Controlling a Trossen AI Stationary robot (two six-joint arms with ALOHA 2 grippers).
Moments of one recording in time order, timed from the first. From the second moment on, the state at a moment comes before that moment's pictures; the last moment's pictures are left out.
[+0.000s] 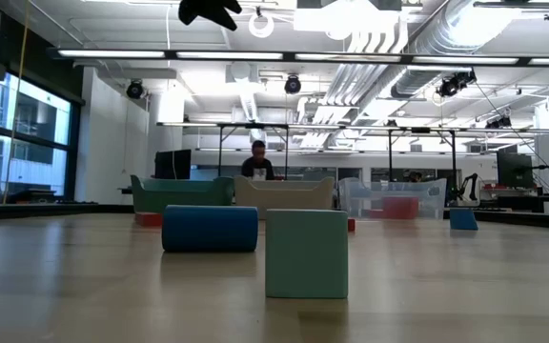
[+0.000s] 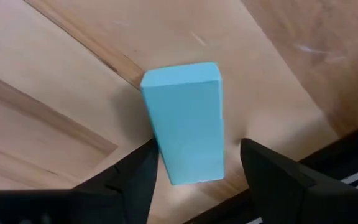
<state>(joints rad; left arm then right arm) 0.50 1.36 1.58 -0.81 0.01 -0.03 0.99 1.62 0.78 -0.67 -0.31 1.77</state>
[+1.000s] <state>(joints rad) 0.50 1.36 1.58 -0.81 0.01 -0.25 0.96 1.46 0.77 -0.53 -0.05 1.97</state>
